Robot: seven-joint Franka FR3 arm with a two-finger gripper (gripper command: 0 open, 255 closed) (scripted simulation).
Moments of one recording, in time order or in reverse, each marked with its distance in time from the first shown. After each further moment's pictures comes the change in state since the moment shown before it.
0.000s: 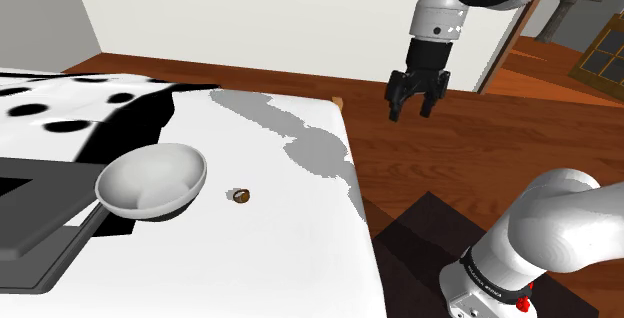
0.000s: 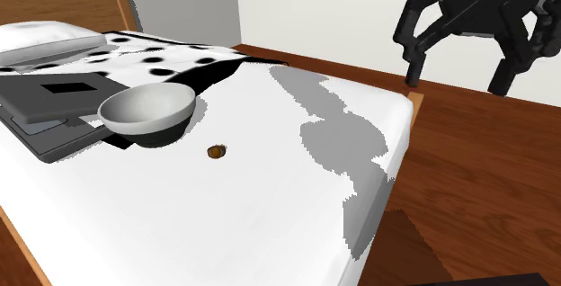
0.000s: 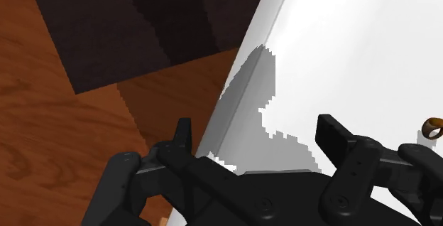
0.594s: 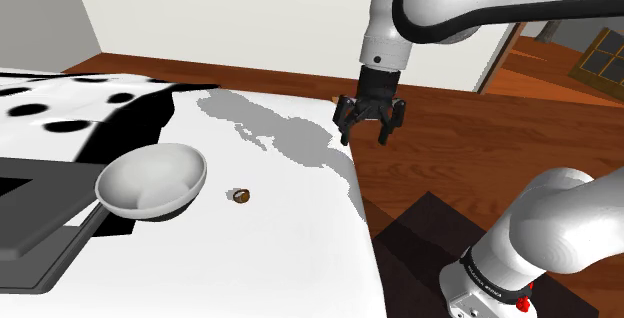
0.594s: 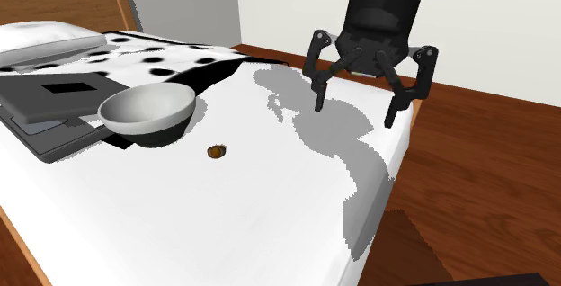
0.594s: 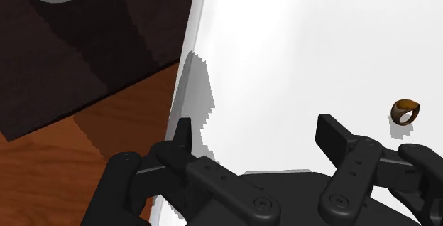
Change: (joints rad) arm 0.025 0.158 0.170 -0.017 0.165 0.202 0.281
